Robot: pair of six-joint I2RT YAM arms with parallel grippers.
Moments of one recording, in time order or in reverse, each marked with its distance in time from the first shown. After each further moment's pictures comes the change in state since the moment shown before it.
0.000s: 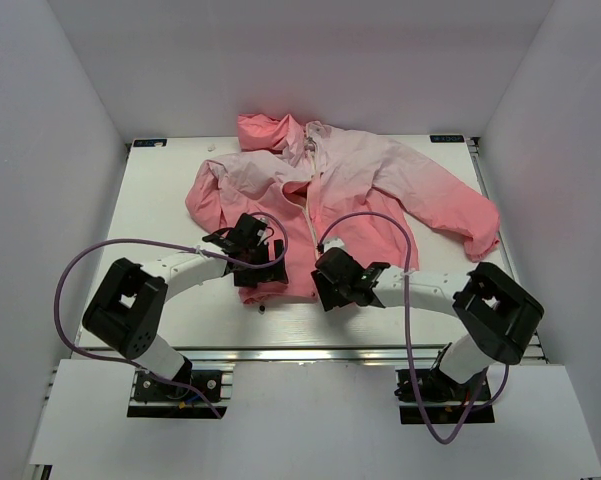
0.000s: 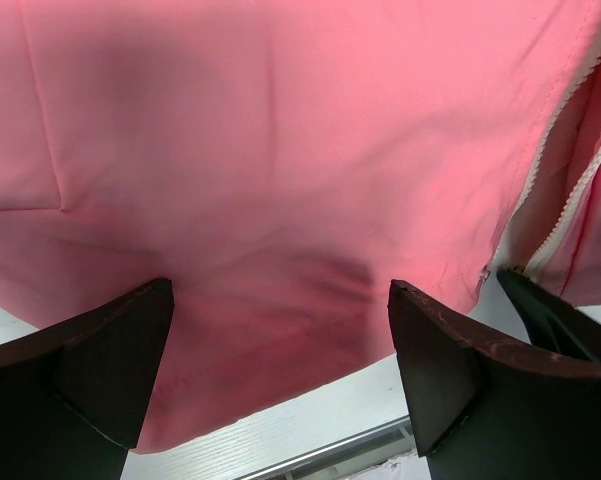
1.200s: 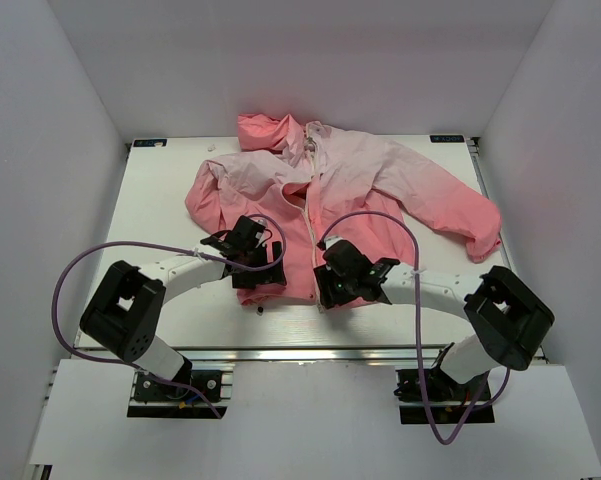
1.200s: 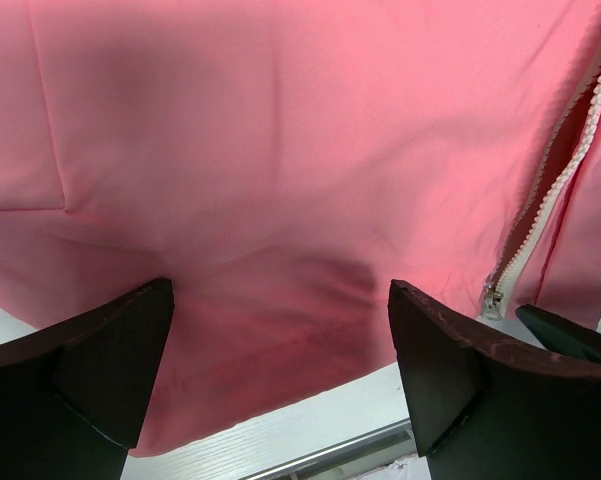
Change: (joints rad) left arm 0.002 -0.019 -0.030 0.013 -0.006 -0.003; right arm -0.052 -0.059 -0.010 0.011 -0.222 -0.010
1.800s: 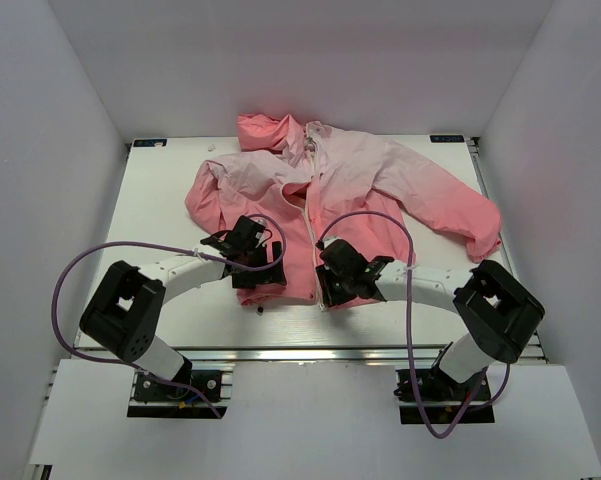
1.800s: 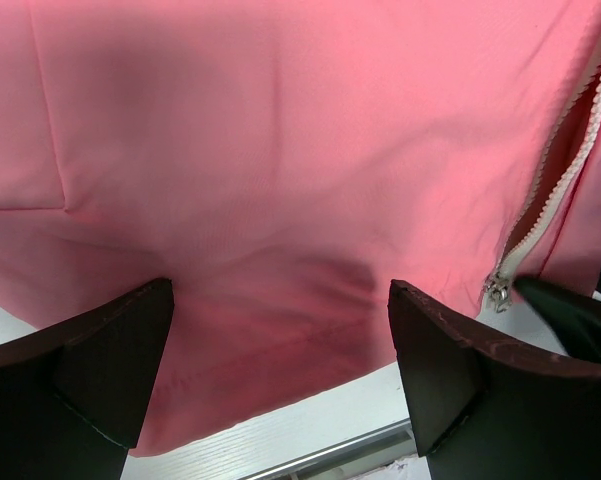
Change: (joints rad) left arm 0.000 -0.002 0.000 -0.001 -0.003 0.000; right arm -0.006 0.056 0.022 -0.001 0.003 0.005
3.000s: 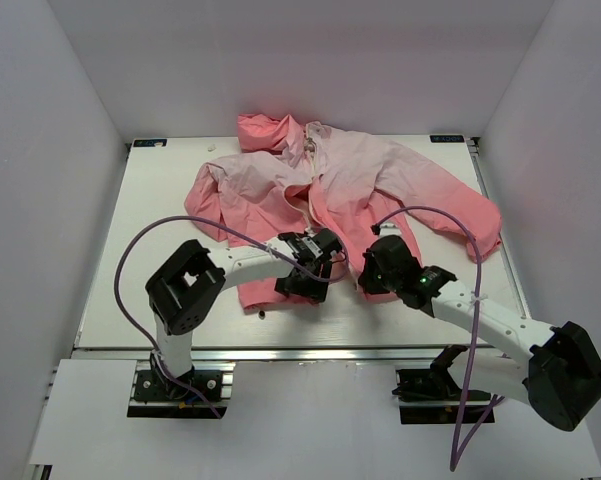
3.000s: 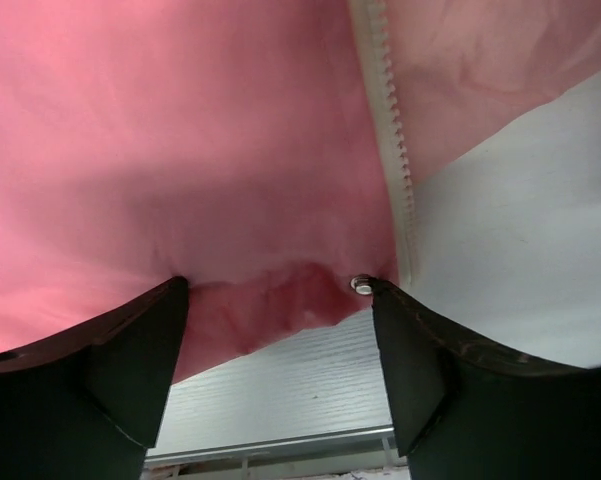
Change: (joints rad) left arm -0.371 0.344 0.439 -0.345 -0.256 -0.058; right arm -0.186 -0.446 -0.175 -0.059 0.103 0.101
